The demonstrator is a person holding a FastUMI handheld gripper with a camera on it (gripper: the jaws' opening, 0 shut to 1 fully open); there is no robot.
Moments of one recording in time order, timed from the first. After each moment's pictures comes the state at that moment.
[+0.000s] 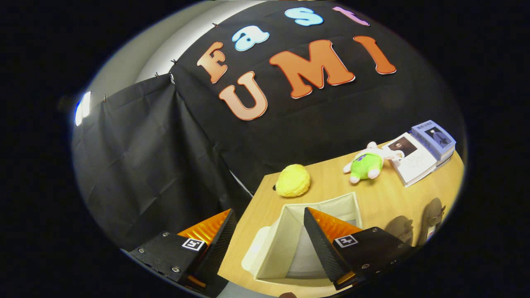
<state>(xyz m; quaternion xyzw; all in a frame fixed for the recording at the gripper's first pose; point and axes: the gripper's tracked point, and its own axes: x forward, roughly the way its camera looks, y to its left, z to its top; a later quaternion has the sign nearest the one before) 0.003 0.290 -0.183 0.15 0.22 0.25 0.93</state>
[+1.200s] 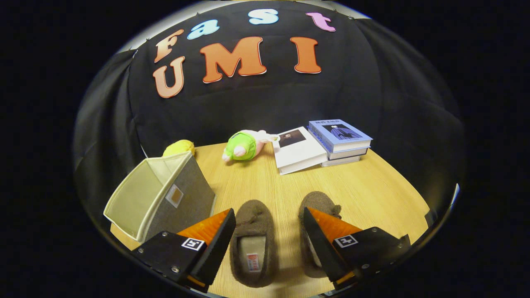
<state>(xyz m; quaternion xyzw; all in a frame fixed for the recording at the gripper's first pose) 0.008 0.029 -0.355 0.00 0.25 0.04 0.97</state>
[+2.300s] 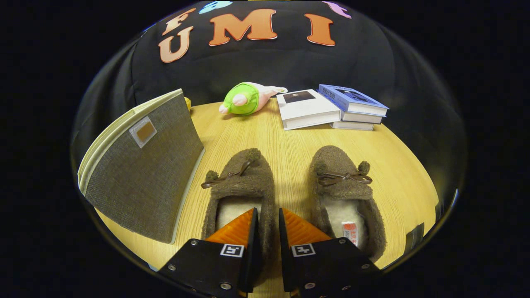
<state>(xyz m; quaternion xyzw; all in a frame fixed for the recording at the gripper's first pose) 0.000 0.037 -0.452 -0.03 0.35 0.04 0.93</state>
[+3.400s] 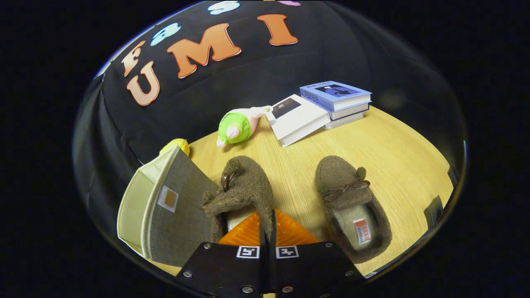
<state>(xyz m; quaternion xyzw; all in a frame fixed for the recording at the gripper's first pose) 0.020 0.062 -0.375 0.13 0.32 0.01 0.94</state>
